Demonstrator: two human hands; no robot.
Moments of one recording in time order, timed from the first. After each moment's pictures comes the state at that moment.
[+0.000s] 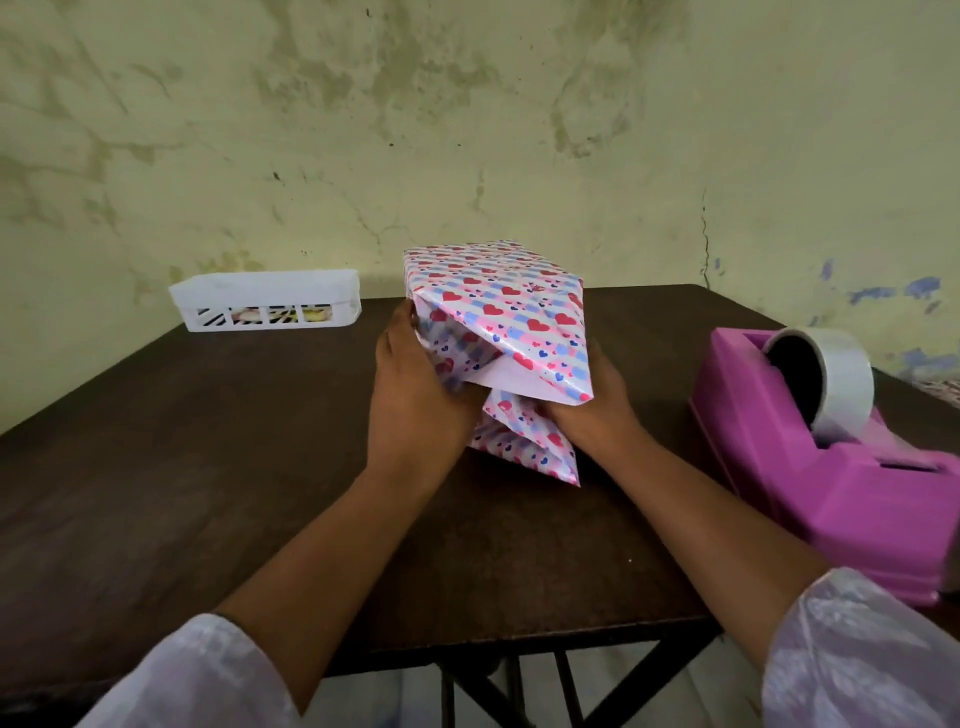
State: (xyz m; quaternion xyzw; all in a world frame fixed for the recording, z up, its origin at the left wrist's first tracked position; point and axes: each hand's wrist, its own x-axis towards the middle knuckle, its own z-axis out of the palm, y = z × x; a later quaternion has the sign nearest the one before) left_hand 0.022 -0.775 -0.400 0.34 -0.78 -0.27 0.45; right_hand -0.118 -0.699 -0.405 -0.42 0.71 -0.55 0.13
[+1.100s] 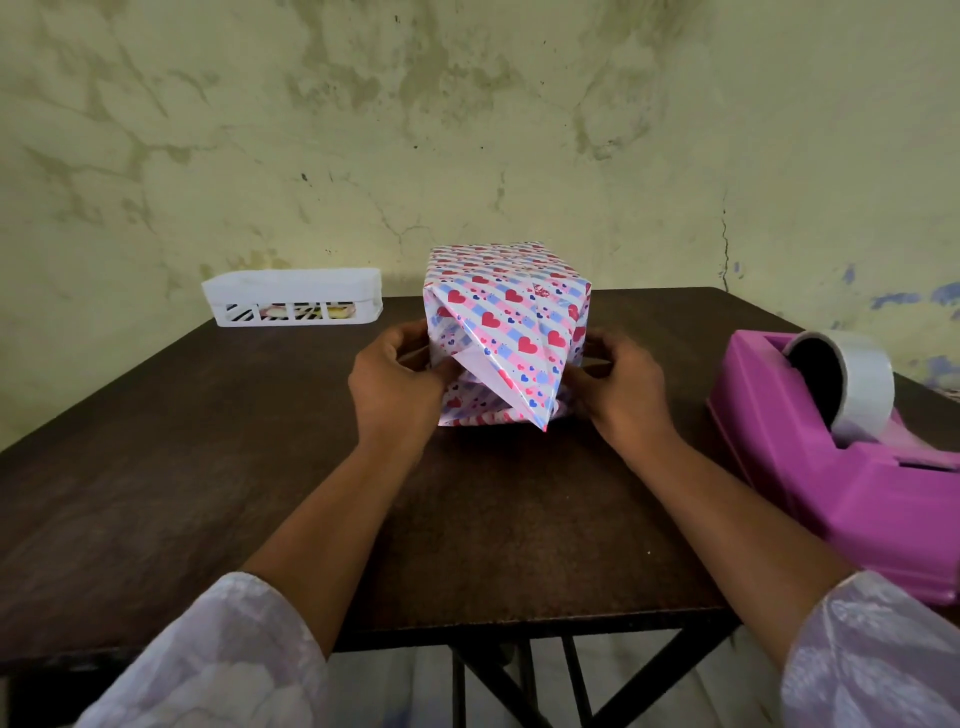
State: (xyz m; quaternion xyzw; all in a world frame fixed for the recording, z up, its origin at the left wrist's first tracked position) left_hand 0.043 -0.781 -0.385 0.39 -0.67 -0.39 0.50; right_hand -0.117 -0.696 -0.398 -0.42 0.73 -0.54 0.01
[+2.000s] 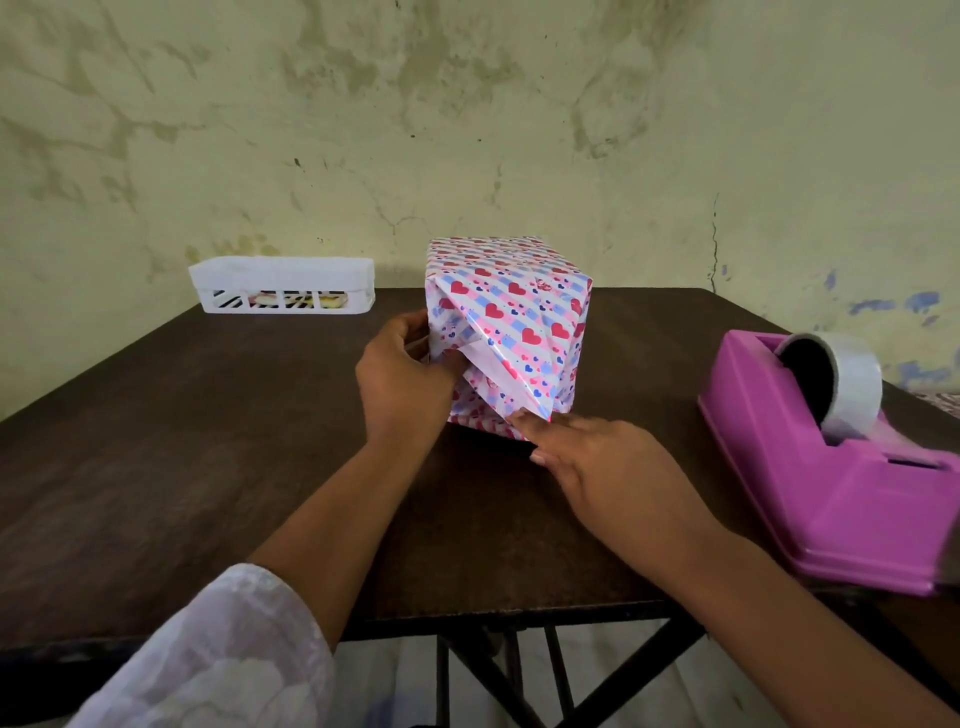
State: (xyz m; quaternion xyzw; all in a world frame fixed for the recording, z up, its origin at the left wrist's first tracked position) left_hand 0.039 -0.781 -0.389 0.38 -0.68 -0.37 0.51; right_hand -0.063 -0.639 -0.410 -0.68 0.67 -0.21 -0.21
